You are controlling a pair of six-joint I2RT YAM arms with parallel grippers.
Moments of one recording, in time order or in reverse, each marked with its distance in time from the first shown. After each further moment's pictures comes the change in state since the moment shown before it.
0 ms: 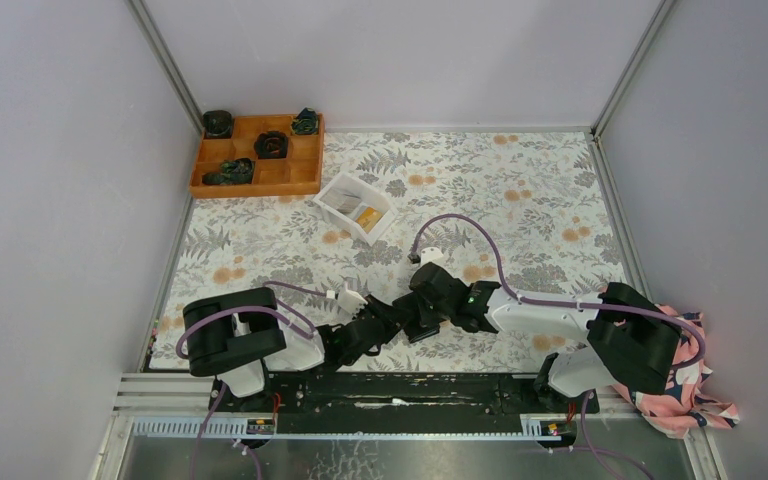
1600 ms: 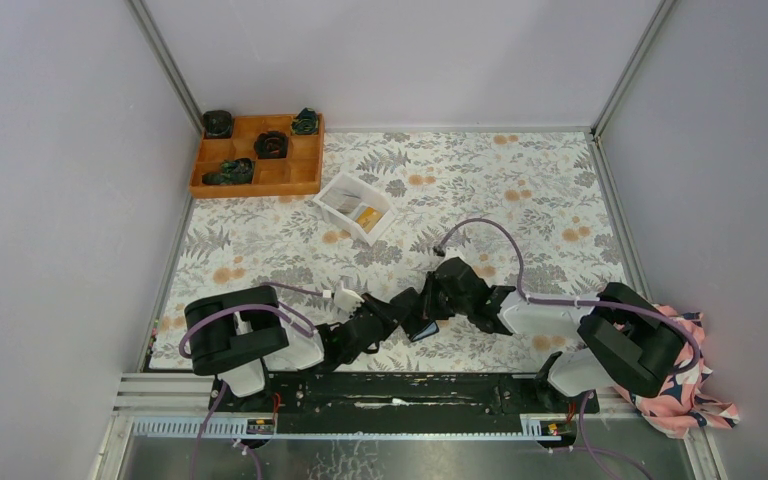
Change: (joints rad) left arm 0.021 0.014 -0.006 0.015 -0.003 -0.006; right arm -0.148 0.024 -0.172 0.300 -0.231 0.217
